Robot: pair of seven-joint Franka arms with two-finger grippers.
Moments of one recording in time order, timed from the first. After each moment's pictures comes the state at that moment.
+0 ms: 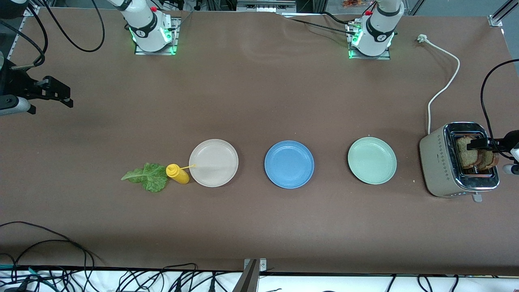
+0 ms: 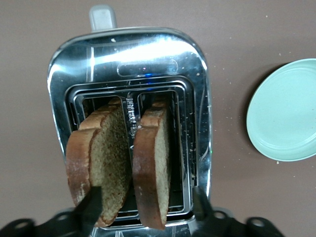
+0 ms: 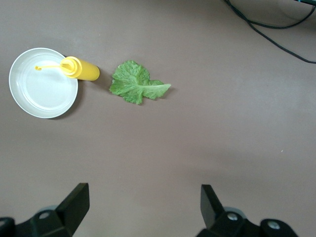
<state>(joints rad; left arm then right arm) 0.37 0.47 -0.06 -1.47 0.07 1.73 0.36 0.14 0.05 -0.14 -1.55 0.00 1.62 -0.21</state>
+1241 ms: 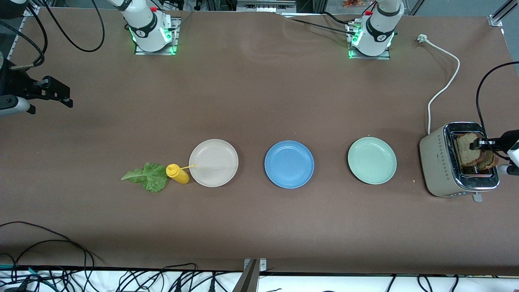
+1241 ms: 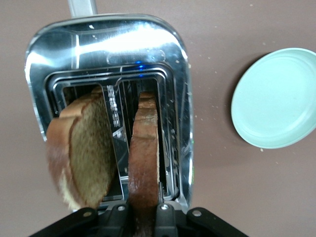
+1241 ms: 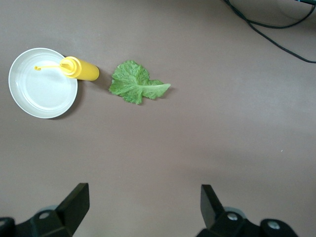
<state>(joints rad) 0.37 0.47 -0.08 -1.44 0.06 1.64 0.36 0.14 0.05 -0.14 -1.55 0.00 1.62 -0.21</state>
